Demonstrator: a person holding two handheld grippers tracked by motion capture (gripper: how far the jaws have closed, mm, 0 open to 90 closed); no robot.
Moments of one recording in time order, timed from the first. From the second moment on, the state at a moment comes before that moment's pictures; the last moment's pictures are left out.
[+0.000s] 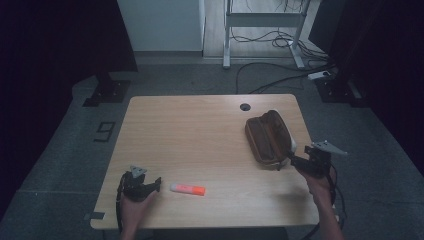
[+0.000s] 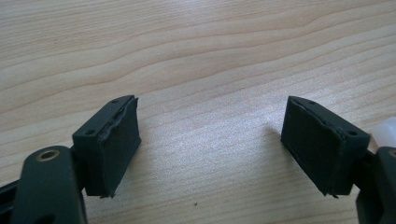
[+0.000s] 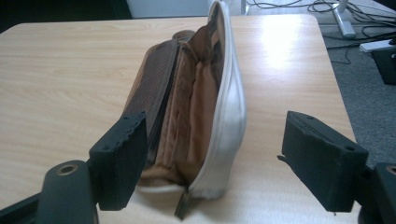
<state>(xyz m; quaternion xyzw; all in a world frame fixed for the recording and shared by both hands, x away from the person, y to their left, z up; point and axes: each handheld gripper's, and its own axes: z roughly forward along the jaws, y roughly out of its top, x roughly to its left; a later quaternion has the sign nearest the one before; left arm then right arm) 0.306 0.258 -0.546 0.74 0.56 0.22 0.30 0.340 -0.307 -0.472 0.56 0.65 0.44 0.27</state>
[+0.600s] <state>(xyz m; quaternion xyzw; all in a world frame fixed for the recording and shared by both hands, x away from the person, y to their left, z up) 0.306 0.258 -0.546 0.74 0.56 0.22 0.30 0.387 -0.293 -0.496 0.58 0.64 0.43 0.25</state>
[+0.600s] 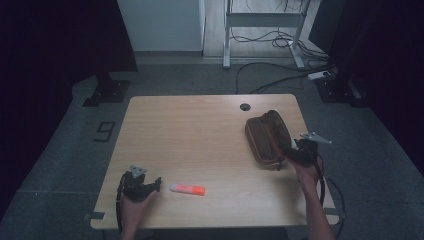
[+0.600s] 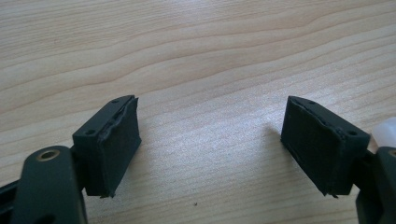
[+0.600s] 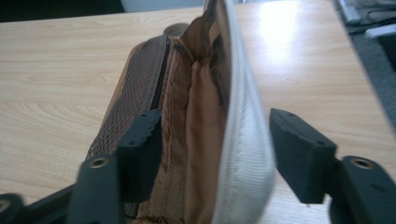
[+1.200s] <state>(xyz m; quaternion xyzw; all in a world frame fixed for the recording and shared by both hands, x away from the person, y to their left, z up) 0.306 0.258 -0.547 0.74 0.56 0.22 0.30 0.399 -0.291 -0.518 0.58 0.66 0.42 0.23</state>
